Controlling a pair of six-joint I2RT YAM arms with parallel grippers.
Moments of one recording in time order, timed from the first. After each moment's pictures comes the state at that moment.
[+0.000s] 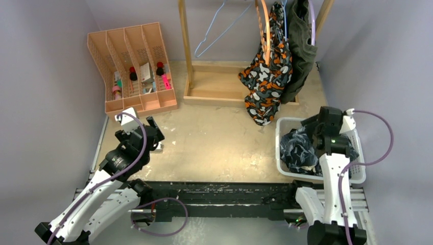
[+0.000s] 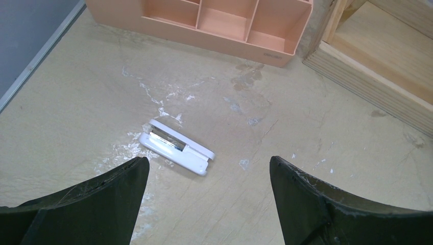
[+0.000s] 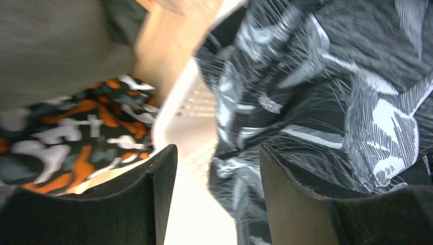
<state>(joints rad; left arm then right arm) -0.60 0.63 0.75 -0.80 -0.79 -0.74 -0.16 0.82 0.82 -0.82 0.26 0.94</state>
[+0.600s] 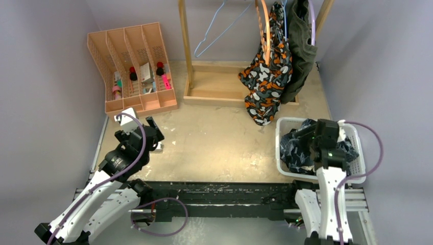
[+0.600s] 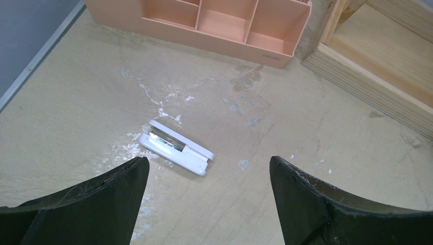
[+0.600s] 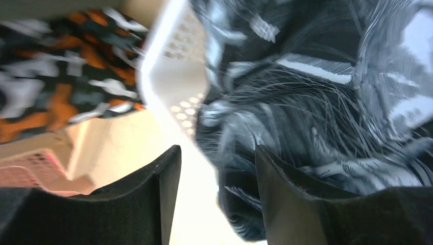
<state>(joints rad) -0.60 0.63 0.75 -0.80 -0.79 -0.74 -0.16 0.65 0.81 -0.93 0.12 0.93</state>
